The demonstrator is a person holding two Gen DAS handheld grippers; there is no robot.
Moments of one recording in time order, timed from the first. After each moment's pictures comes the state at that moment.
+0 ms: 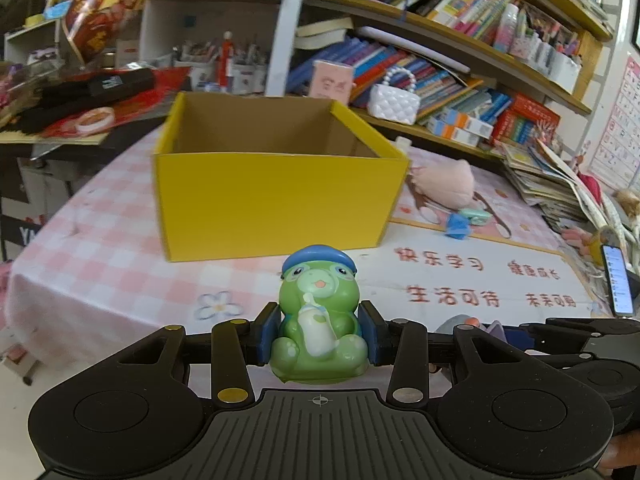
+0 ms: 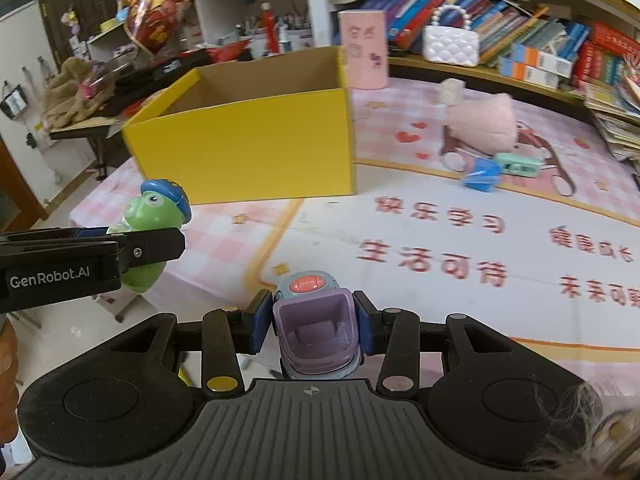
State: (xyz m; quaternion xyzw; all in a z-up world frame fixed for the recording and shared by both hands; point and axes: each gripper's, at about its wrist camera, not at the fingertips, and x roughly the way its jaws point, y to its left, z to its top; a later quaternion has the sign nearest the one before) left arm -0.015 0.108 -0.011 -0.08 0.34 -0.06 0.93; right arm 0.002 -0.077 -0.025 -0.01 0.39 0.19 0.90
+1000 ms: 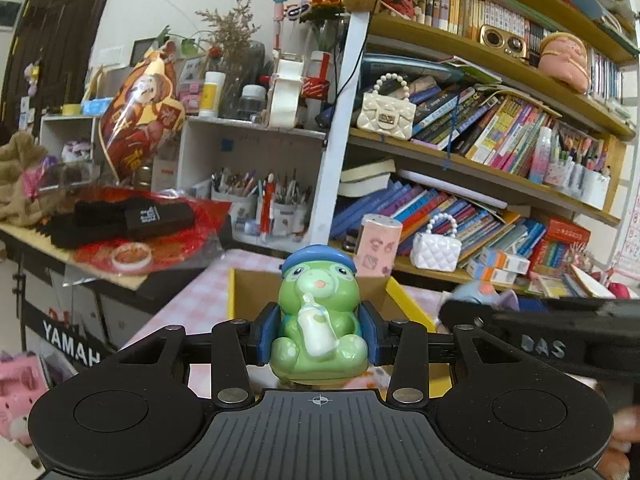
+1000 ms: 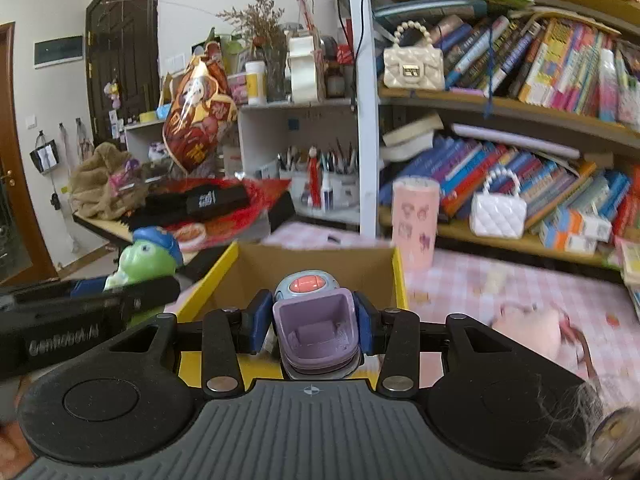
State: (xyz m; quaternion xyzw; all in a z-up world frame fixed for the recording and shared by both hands) left arm 0.059 0.158 0.065 -0.08 0.17 -0.01 0.98; right arm 0.097 -0.016 0.082 -0.02 0.21 0.23 0.95
